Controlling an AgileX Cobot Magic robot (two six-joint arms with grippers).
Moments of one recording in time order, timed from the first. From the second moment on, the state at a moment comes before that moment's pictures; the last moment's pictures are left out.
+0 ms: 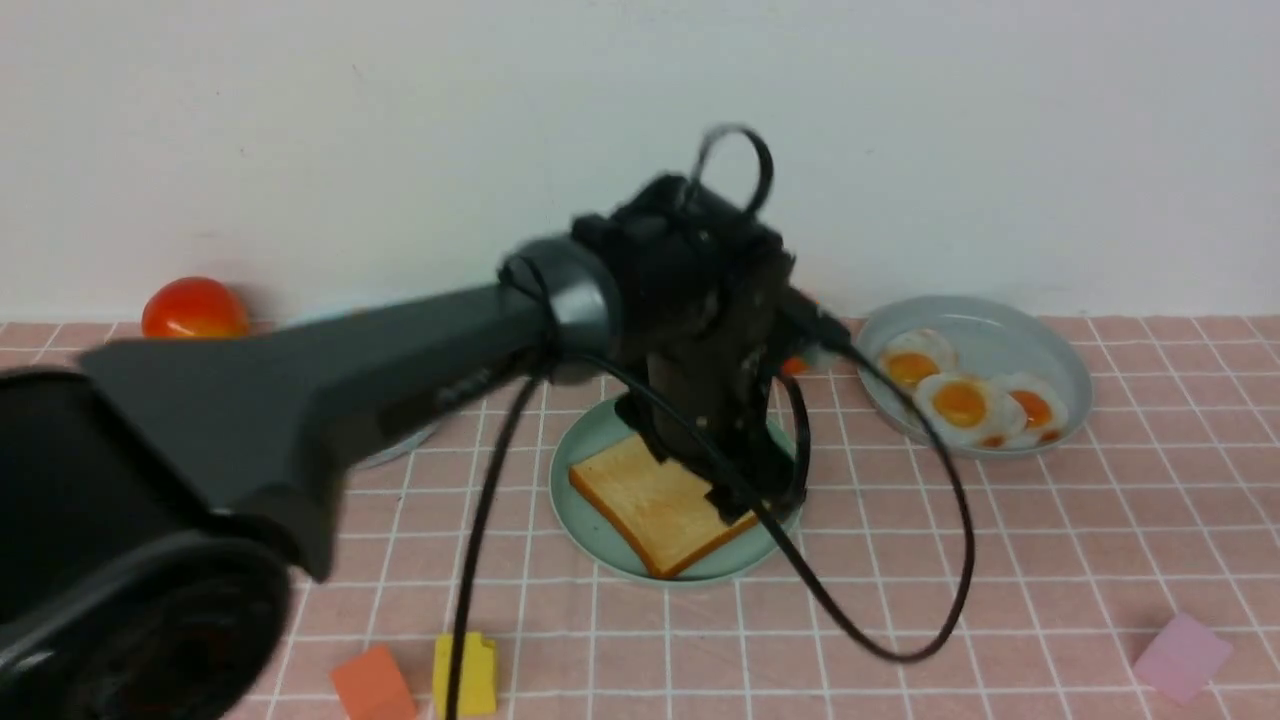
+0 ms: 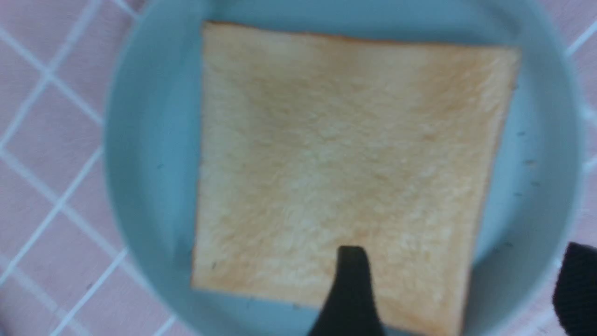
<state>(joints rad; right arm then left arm) 0.29 0.57 -1.08 0.38 1.24 -0.29 -0.72 2.14 -1.87 0.14 1.00 0.04</state>
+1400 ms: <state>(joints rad) -0.05 2.43 -2.24 0.32 1.22 -0.45 -0.72 0.52 -0.87 -0.20 0.71 -0.06</state>
